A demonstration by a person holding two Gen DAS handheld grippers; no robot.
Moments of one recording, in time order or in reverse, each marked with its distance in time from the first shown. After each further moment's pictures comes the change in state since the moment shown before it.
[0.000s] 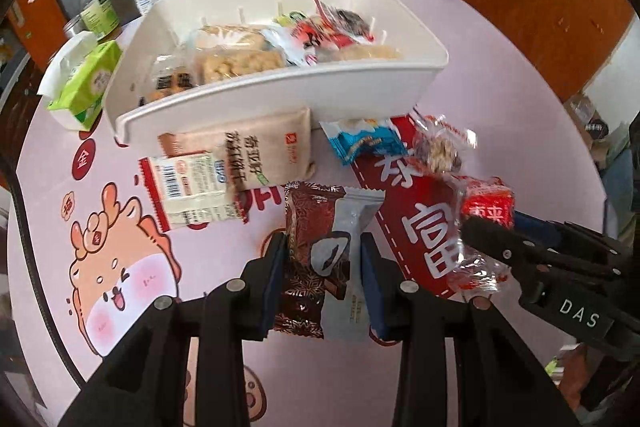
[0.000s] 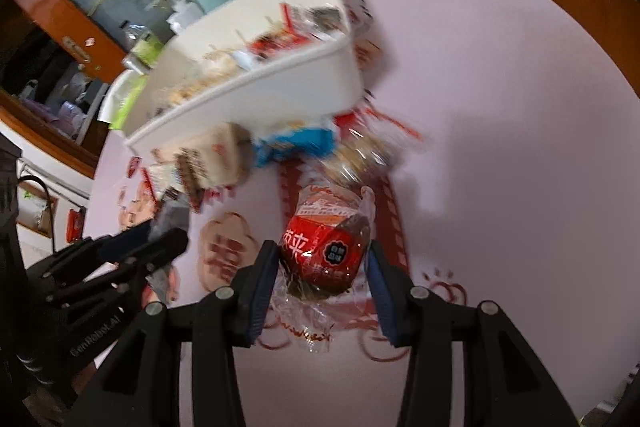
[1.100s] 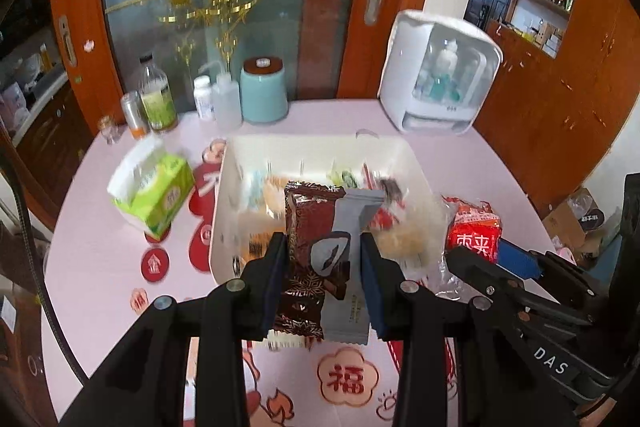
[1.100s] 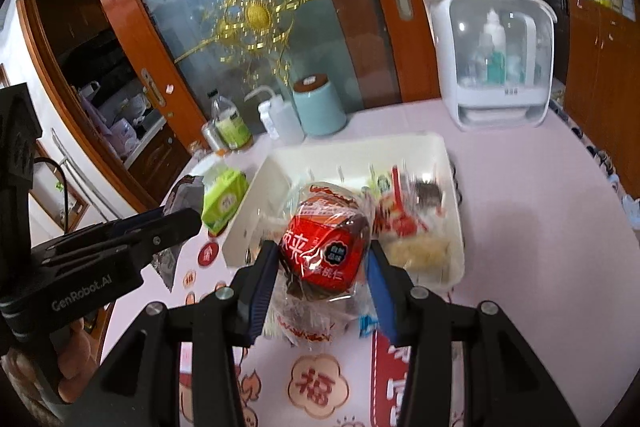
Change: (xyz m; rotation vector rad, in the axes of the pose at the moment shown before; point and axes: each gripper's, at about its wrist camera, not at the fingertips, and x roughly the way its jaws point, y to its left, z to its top) left arm -0.124 0.066 0.110 -0.111 -0.312 0.023; right arm -0.075 0.104 0.107 -0.219 -0.302 0.094
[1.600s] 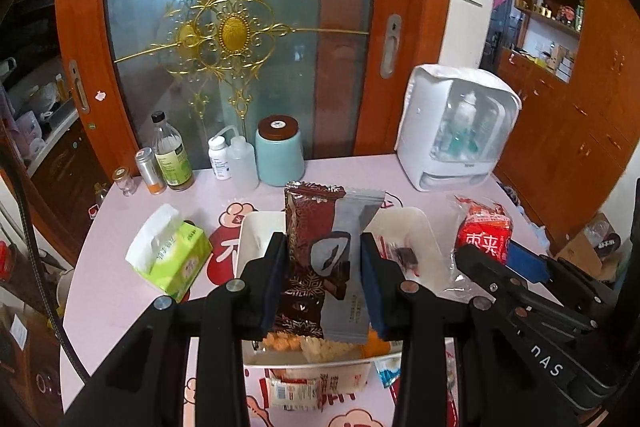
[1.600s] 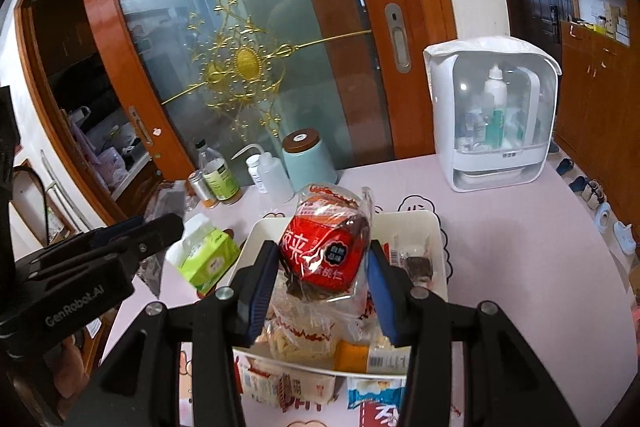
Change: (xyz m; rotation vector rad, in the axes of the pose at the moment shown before) left arm 0.003 -0.001 0.072 -0.007 -0.110 0.073; right arm 0.013 0.001 0.069 -0.006 -0.100 -0.051
